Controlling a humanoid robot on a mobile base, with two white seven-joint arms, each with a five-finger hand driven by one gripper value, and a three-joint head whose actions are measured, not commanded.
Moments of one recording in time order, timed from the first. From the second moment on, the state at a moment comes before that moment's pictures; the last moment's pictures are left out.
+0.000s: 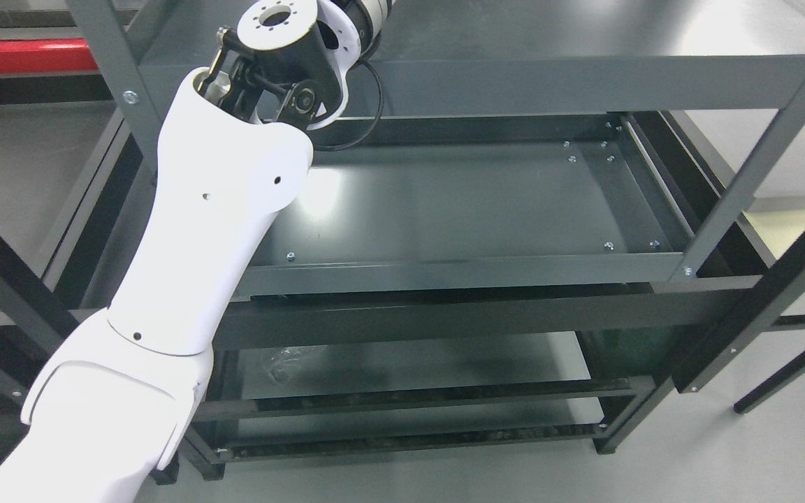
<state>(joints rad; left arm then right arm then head) -1.34 0.00 -0.45 -1.29 0.70 0.48 0.26 0.00 0.00 0.00 -0.24 0.00 0.09 -0.12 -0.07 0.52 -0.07</state>
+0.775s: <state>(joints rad) -1.34 0.00 -0.53 -1.23 0.71 0.58 0.19 0.00 0.00 0.00 -0.24 0.00 0.09 -0.12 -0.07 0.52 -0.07</state>
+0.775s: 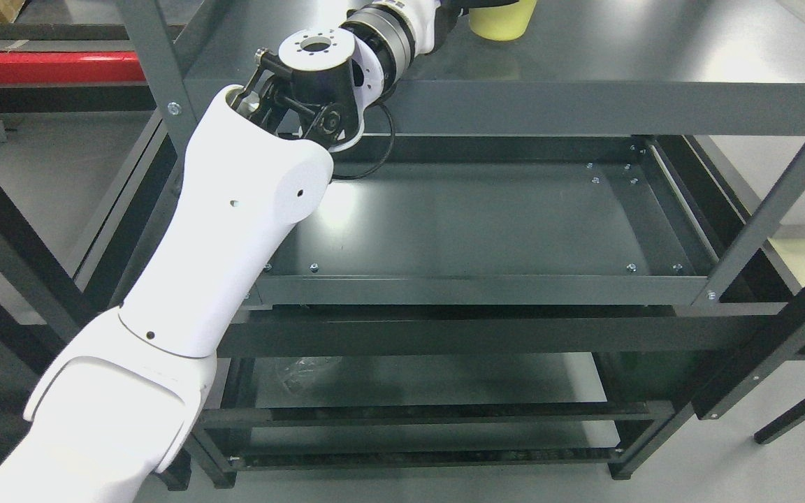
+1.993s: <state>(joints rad) -1.33 0.00 -0.47 -1.30 0.58 0.58 0.15 0.00 0.00 0.00 -0.24 0.00 0.09 -0.12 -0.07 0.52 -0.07</state>
